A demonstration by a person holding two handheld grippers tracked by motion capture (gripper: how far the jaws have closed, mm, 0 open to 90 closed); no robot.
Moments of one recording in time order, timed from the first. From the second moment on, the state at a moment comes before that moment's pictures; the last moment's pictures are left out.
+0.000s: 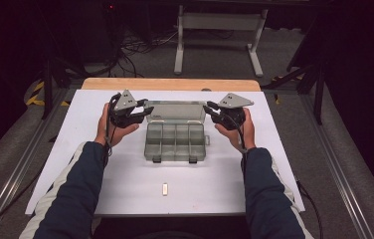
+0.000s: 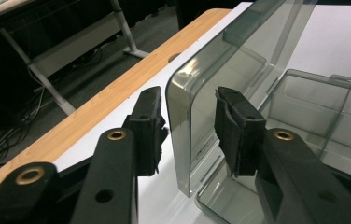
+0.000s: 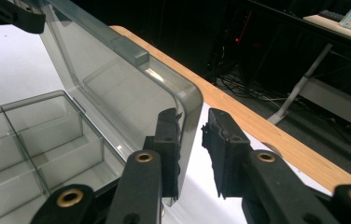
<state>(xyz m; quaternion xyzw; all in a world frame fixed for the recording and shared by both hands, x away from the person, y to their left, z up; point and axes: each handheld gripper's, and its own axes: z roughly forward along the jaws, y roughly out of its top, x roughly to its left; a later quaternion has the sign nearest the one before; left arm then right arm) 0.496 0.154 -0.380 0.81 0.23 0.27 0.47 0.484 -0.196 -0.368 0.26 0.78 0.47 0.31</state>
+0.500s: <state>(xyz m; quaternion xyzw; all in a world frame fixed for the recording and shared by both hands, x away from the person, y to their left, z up) 0.513 0.157 -0.411 0.79 0.28 0.25 0.48 0.504 -0.194 -0.400 0.31 0.76 0.49 0.28</state>
